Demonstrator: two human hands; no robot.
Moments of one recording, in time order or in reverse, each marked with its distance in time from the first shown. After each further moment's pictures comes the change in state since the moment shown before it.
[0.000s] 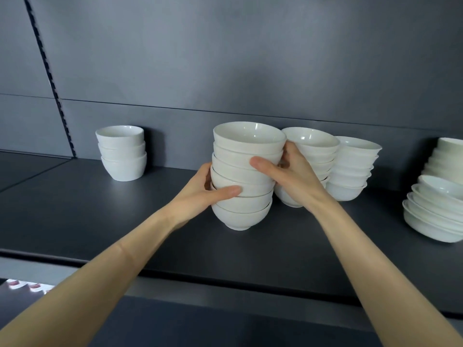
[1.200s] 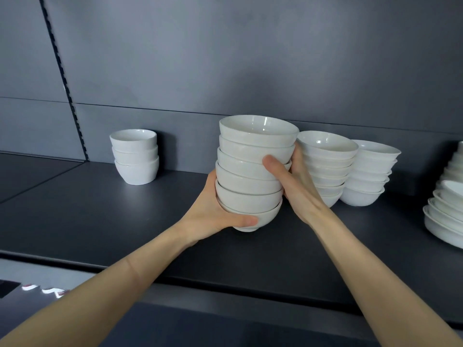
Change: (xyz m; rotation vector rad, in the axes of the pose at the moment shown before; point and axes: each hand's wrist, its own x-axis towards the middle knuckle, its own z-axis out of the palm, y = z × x) left_hand -0.027 0.012 0.006 0.019 0.033 0.150; right_hand -0.004 -0.008 0.033 0.234 -0.006 -0.092
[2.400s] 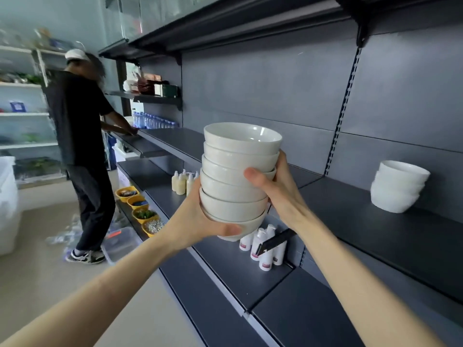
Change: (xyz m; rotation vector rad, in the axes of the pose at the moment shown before) left_hand -0.387 0.084 -0.342 0.319 0.659 -0.125; right_hand -0.106 -0.141 0.486 0.406 -0.689 -0.056
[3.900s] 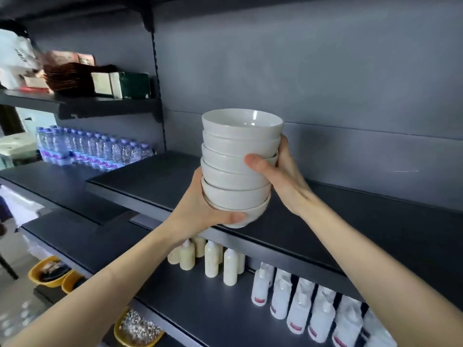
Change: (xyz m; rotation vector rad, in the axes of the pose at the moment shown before) left_hand 0.537 -0.378 -0.469 -0.109 -0.316 0.165; right_hand 0.637 0.301 0.262 -0.226 0.332 0.010
